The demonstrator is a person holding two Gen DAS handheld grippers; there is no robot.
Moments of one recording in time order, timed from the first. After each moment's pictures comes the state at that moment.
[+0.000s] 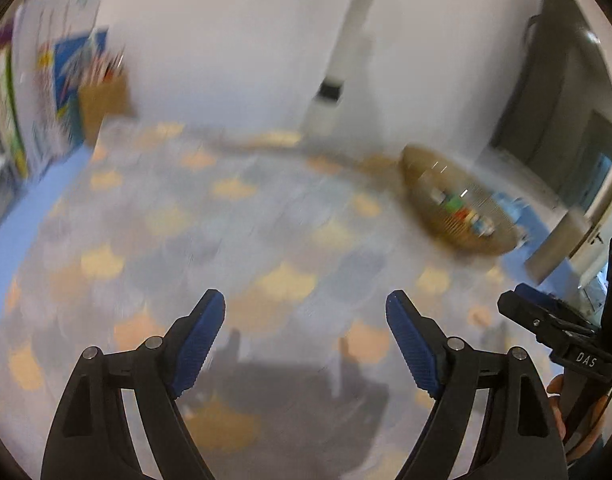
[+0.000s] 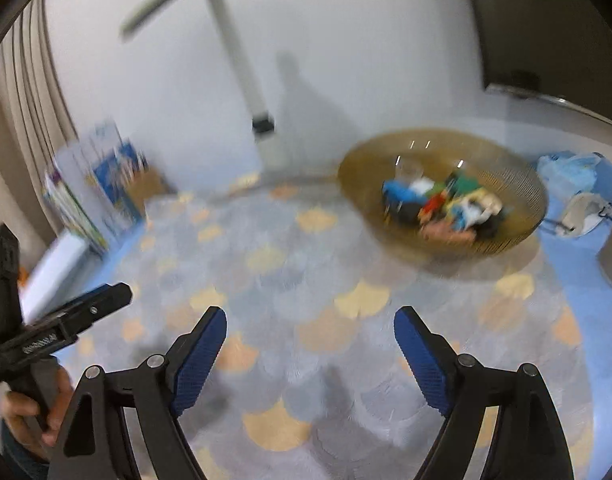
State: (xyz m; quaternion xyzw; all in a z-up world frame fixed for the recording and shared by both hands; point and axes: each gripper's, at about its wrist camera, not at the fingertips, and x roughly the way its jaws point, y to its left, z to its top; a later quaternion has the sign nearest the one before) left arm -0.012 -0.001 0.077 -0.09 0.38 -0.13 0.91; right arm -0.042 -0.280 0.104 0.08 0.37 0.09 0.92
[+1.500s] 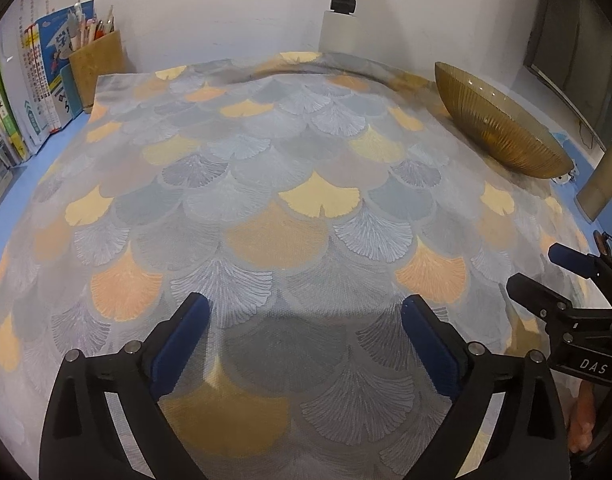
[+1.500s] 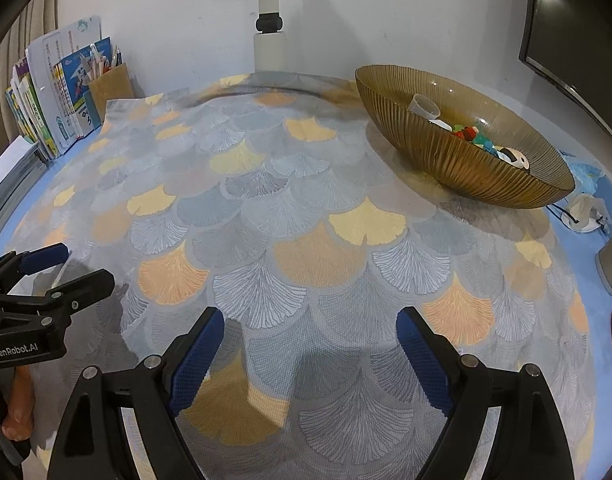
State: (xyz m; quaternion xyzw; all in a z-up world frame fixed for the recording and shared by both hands) left arm -0.008 -0.022 0.012 -0.01 0.43 -0.10 0.90; right arm -0.026 -0.242 0.031 -0.03 0.43 0.04 0.90
